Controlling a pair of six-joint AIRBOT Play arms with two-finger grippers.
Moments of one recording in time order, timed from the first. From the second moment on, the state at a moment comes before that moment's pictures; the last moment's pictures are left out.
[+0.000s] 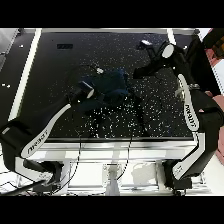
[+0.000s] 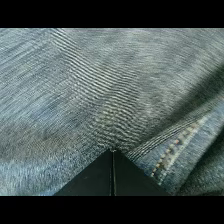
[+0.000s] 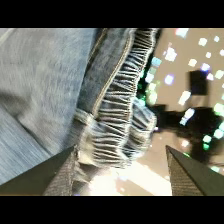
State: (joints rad) left arm -0.56 -1.67 1.26 1.78 -0.73 -1.70; right arm 0.11 -1.87 1.87 -1.14 1.27 1.25
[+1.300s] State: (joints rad) left arm -0.60 -1.67 1.25 1.74 -0.79 -1.65; right arm 0.04 -2.19 1.86 -0.39 1.48 1.14
